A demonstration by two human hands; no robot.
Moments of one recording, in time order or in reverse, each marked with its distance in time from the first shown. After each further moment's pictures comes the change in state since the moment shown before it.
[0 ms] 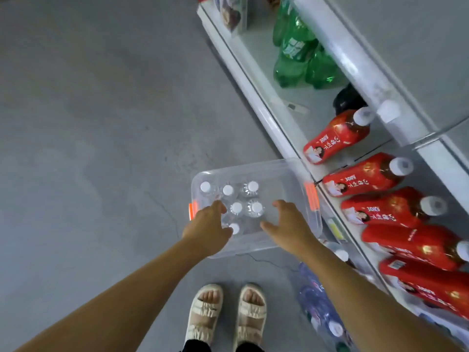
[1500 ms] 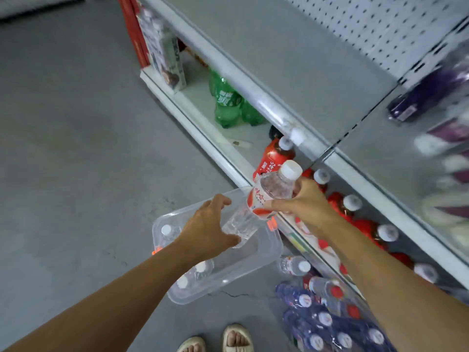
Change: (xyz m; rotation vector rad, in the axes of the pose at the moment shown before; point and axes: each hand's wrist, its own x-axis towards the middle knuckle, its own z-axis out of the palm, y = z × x) left_hand -0.032 0.107 -0.035 0.007 0.032 0.442; right_hand -0.065 0.007 -0.140 0.773 0.320 -0.156
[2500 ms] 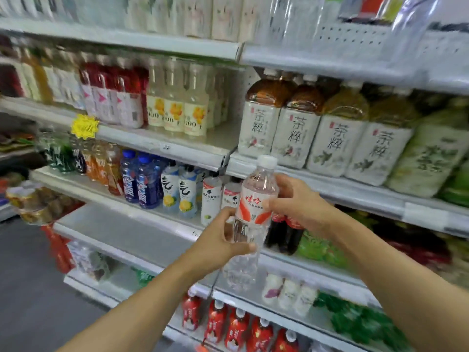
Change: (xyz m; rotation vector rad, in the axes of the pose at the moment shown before) left_hand -0.233 0.407 -0.196 -0.337 -0.229 0.697; right_hand -0.361 -0.407 -0.191 -0.044 0.353 -0.411
